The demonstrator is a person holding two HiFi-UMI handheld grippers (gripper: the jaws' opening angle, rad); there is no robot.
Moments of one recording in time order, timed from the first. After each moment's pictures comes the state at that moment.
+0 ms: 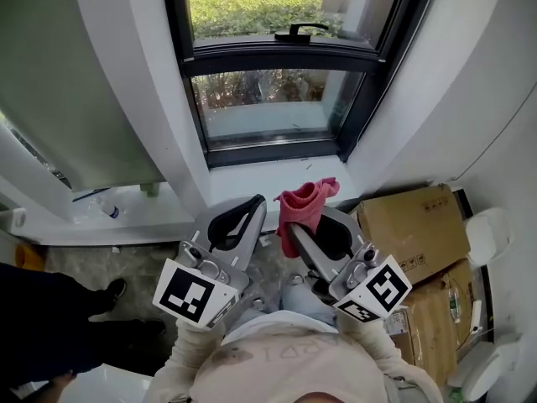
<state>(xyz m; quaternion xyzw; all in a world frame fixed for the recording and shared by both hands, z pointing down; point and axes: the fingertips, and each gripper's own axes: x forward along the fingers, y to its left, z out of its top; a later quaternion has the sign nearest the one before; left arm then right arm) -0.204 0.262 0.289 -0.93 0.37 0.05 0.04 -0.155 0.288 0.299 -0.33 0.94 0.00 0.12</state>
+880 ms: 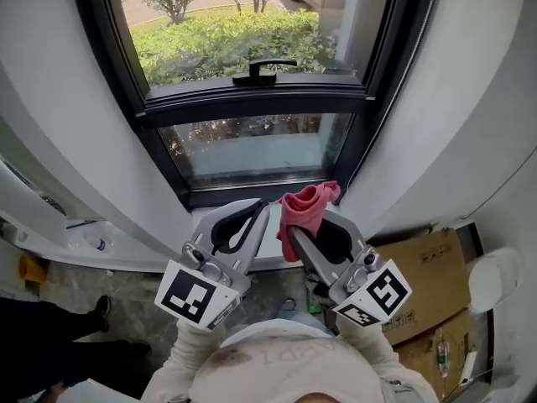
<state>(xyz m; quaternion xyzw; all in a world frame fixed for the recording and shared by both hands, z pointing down) -0.039 0.089 0.270 -0.92 0.39 0.04 0.06 0.008 0.112 0.281 -0.30 0.94 0.00 0.16</state>
